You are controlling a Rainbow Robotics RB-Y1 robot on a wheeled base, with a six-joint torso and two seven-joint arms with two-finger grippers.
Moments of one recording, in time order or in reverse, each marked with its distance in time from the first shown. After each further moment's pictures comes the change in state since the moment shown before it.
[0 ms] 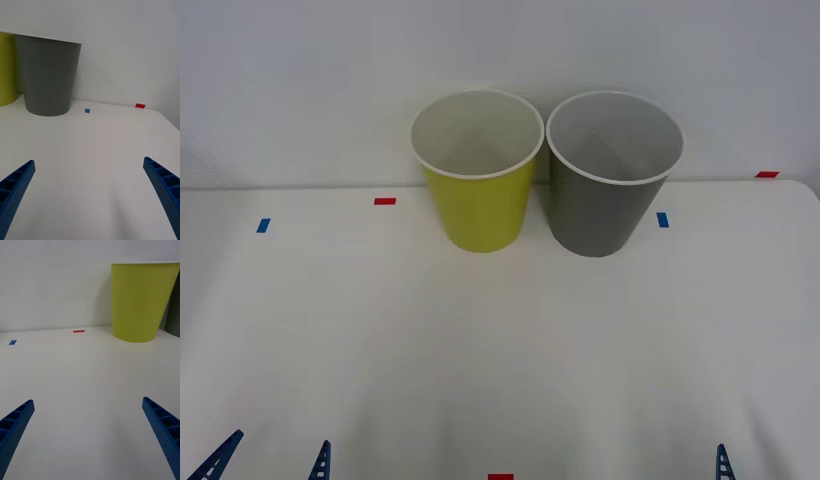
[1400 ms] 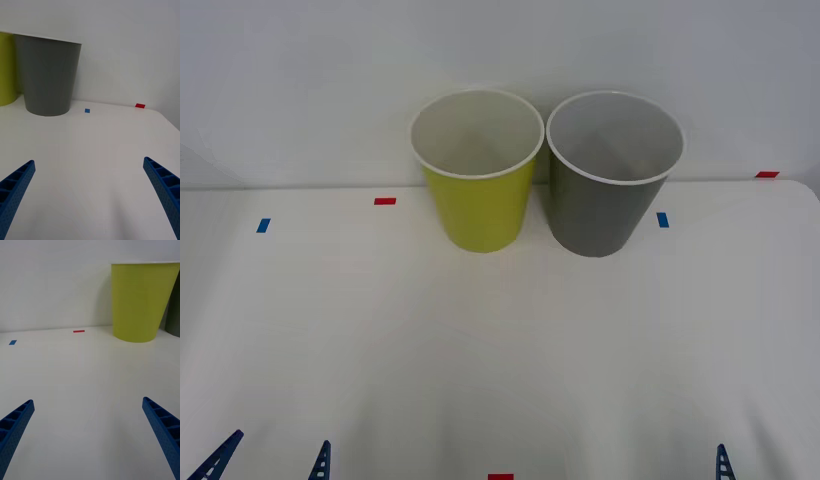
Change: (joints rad) right arm 0.000 0.000 0.000 0.000 0.000 0.000 0.000; left arm 0.000 0.000 0.000 0.000 0.000 0.000 0.000
